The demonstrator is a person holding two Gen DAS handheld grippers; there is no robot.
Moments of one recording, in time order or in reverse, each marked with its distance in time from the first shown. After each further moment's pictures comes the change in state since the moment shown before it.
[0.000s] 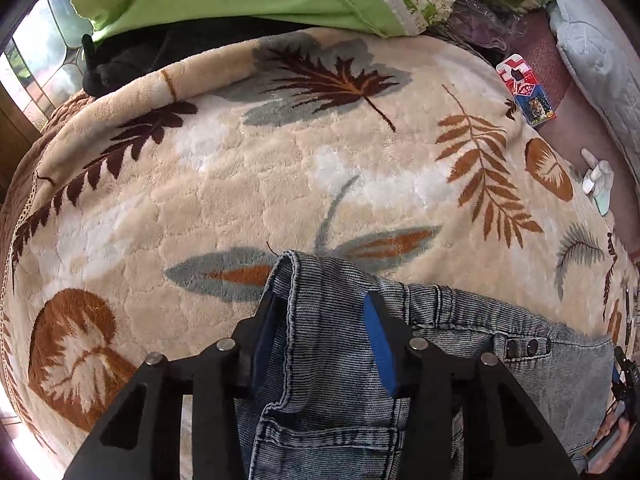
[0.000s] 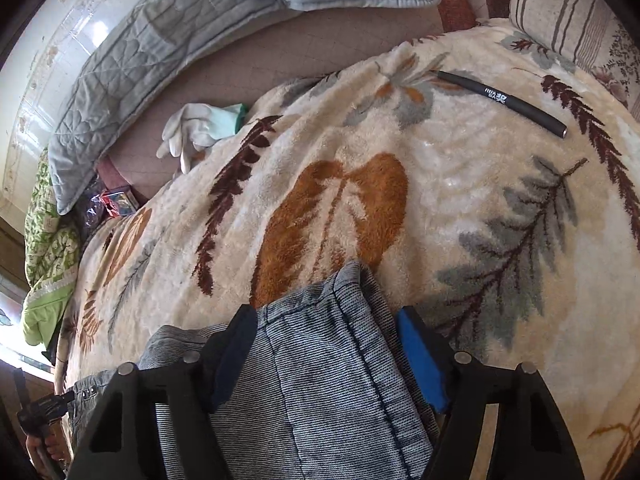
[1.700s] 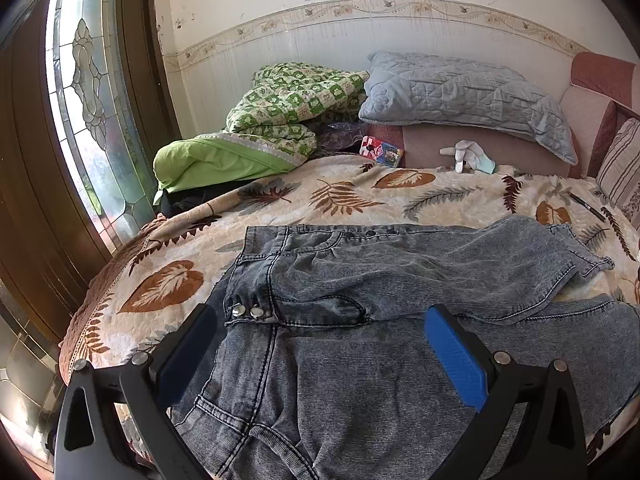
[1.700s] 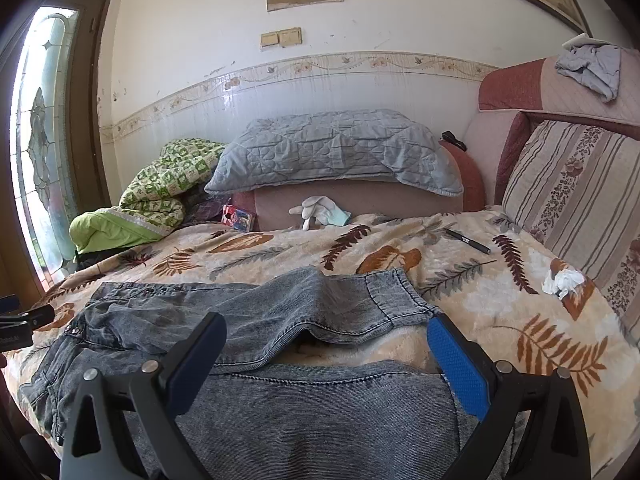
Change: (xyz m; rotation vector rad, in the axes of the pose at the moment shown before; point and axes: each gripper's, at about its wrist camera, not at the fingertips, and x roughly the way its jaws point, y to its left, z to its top) left arm -0.187 -0.092 -0.286 0.308 -0.621 0.107; right arm -0.224 0.065 -0.241 -0.397 -0.608 0.045
